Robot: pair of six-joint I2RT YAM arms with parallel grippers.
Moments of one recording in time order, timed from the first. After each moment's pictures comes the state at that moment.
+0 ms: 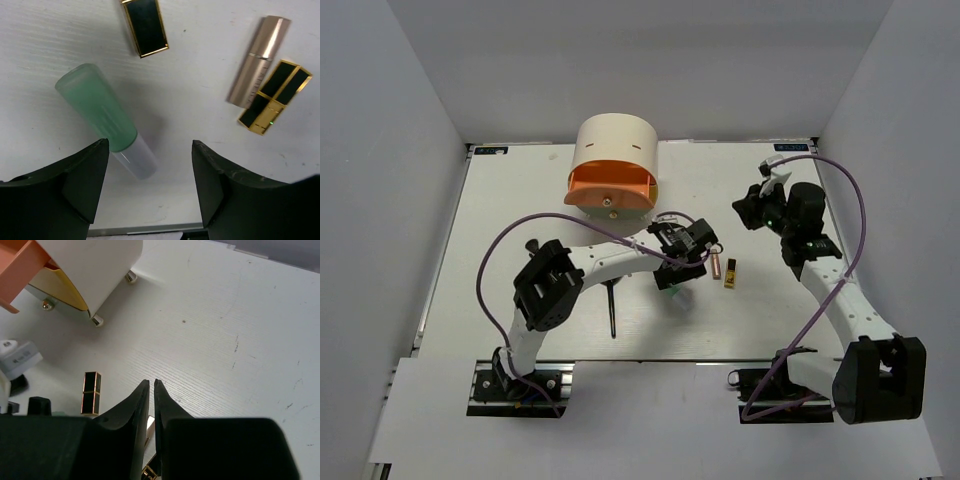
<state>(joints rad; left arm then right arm) -1.04 2.02 1.63 -0.82 -0.28 -1.27 0.13 1.15 0.79 0.05 -0.42 -0.02</state>
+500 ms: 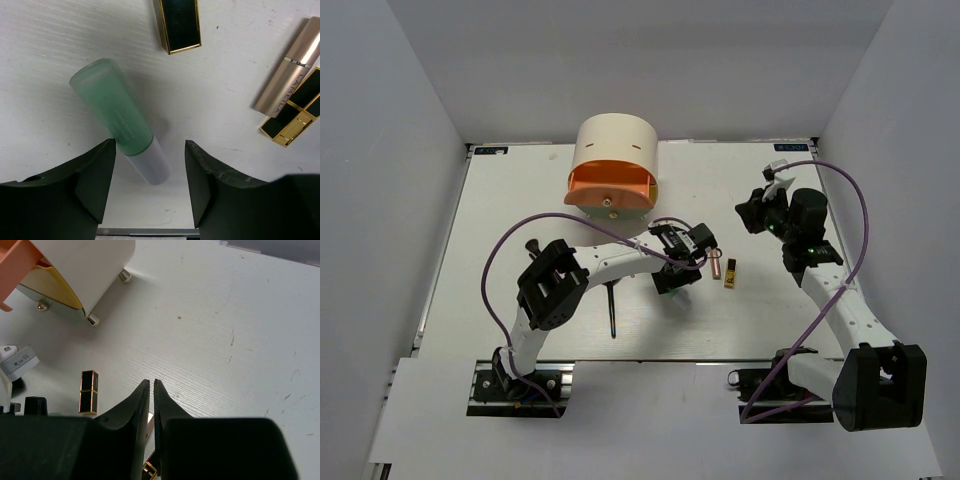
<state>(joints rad) -1.04 2.06 1.63 -0.86 -0.28 -1.33 0.12 1.11 0.74 0.08 -0.40 0.00</state>
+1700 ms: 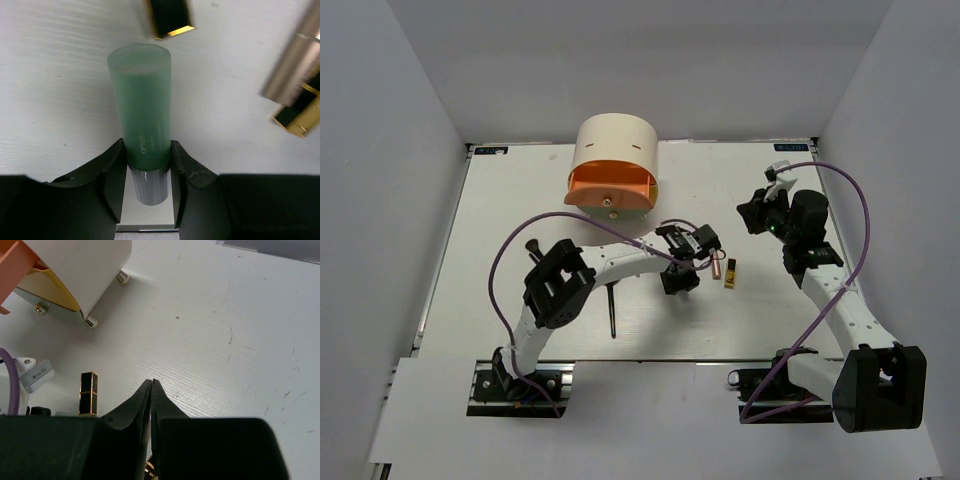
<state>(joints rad) -1.05 2.11 1.66 -0.89 -0.22 -1.27 0.12 1.10 0.72 0.09 -0.39 0.02</state>
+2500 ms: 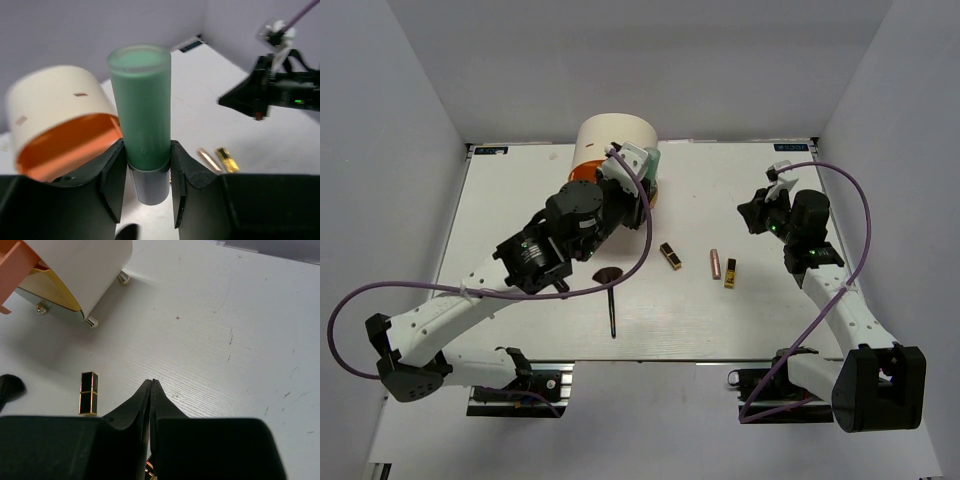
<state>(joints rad) -1.03 1.22 1.42 -0.29 -0.42 -0.02 0.10 1.10 0.72 0.09 -0.40 0.02</state>
